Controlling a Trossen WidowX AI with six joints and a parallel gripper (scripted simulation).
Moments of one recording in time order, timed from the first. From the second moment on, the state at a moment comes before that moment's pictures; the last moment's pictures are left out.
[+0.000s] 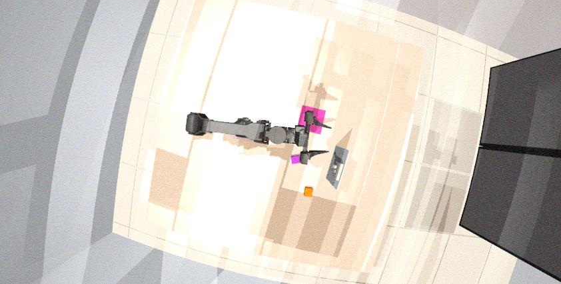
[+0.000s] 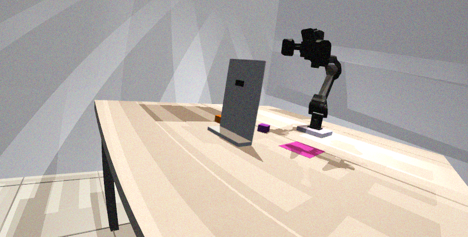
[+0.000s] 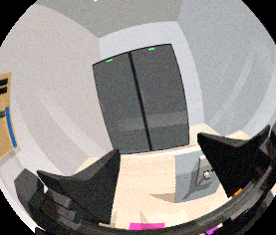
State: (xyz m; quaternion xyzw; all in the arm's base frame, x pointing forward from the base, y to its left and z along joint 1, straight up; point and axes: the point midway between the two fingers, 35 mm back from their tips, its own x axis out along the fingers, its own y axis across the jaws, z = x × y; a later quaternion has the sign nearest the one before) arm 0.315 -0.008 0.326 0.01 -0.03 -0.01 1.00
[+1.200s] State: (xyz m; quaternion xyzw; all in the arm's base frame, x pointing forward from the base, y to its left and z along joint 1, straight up) arm 0.306 -0.096 0.200 0.53 -0.01 0.03 0.85
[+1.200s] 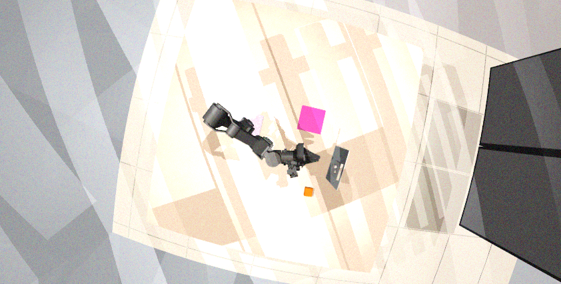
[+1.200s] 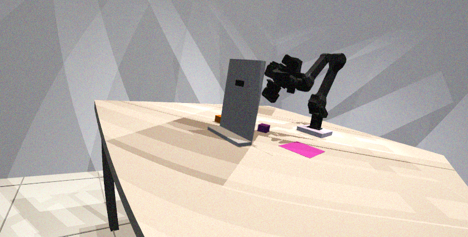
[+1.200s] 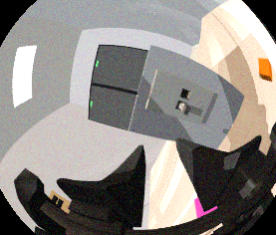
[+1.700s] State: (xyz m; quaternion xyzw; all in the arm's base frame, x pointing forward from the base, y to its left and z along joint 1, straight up) arm 0.270 -0.110 0.159 0.69 0.02 0.03 0.72
